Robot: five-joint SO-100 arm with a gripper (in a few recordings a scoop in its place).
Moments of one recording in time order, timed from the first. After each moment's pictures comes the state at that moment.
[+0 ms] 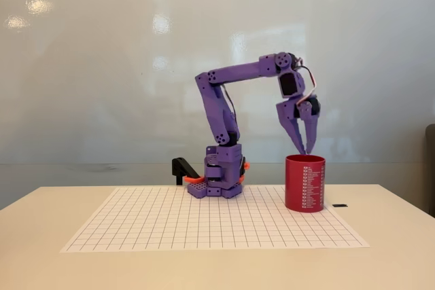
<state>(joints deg) -62.7 109.2 102.7 79.9 6.6</state>
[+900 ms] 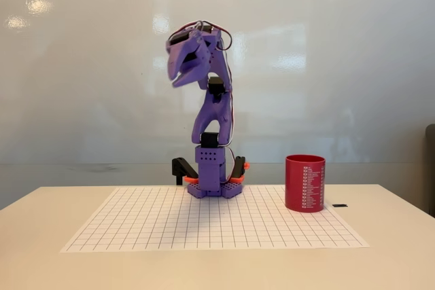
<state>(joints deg) 7.5 141.7 99.8 64.7 13.9</state>
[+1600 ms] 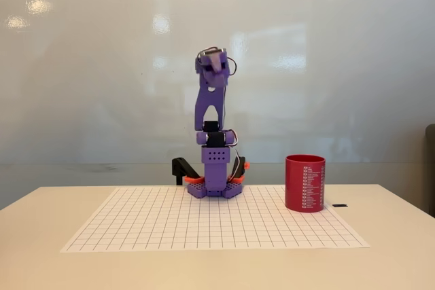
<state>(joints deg) -12.7 189.2 122.2 80.9 7.1</state>
